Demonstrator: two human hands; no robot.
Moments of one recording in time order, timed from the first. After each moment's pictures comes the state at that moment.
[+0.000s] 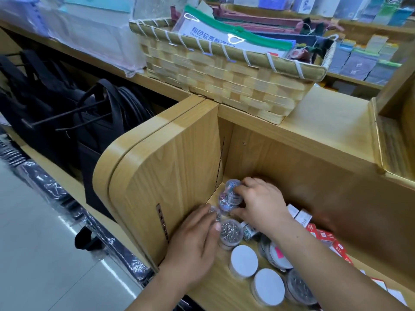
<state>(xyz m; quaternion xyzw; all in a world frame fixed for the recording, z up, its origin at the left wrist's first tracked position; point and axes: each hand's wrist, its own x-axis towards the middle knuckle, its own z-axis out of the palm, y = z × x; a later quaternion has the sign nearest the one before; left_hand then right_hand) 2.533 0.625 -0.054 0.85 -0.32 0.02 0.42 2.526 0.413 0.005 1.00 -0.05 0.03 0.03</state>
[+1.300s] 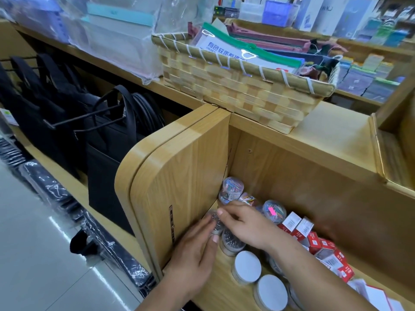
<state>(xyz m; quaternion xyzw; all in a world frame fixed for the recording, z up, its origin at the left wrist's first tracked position) 2.525 0.639 -0.070 0.82 -0.27 -0.07 0.50 2.522 0.446 -0.007 0.94 -0.04 -0.07 -0.33</state>
